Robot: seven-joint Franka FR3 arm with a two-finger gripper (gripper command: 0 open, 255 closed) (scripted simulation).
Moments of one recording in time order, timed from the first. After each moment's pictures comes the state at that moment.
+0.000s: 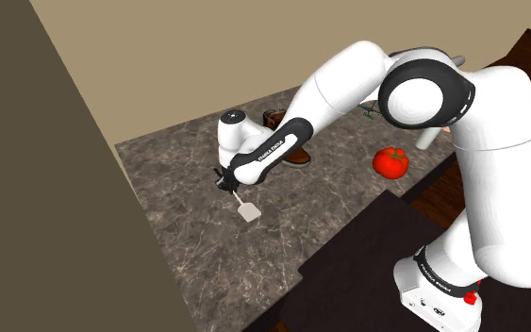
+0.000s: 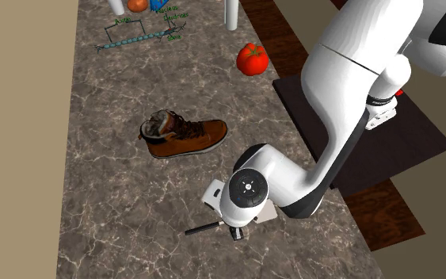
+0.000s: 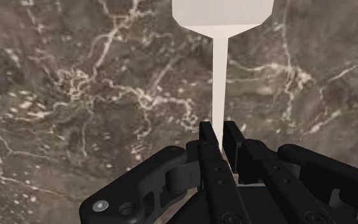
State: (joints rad) arm 0.21 0.71 0.17 -1.82 -0.26 2.57 0.61
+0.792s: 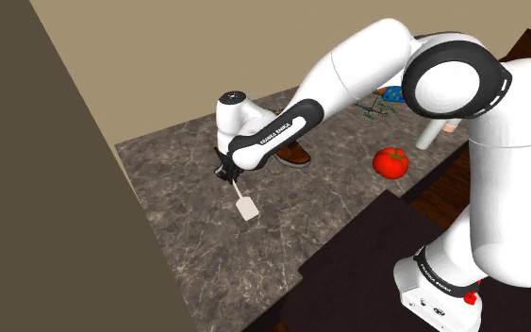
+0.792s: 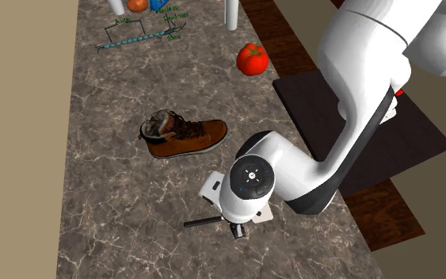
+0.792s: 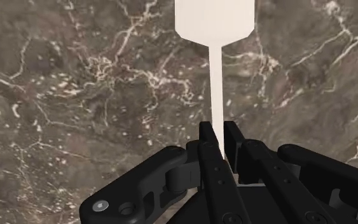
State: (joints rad) arm 0.19 0.59 0.20 -1.85 -0.23 2.48 0.59
